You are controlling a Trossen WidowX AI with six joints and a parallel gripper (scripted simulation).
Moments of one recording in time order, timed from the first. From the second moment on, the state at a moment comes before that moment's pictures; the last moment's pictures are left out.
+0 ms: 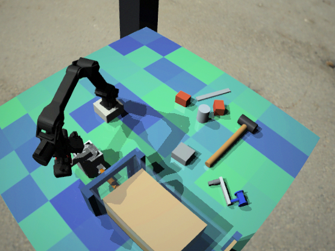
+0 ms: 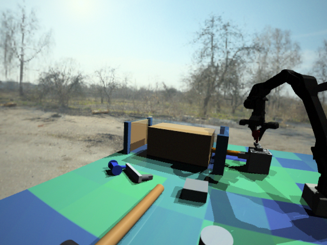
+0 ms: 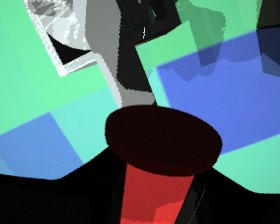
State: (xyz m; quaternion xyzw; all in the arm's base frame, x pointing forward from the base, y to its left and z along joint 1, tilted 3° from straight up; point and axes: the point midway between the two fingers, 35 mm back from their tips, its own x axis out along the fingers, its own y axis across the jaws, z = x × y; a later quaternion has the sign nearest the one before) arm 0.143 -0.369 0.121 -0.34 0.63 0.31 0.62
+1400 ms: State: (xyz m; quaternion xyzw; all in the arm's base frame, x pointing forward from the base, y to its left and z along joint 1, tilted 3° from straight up) arm 0.181 -0.363 0.125 -0.35 0.63 0.30 0.62
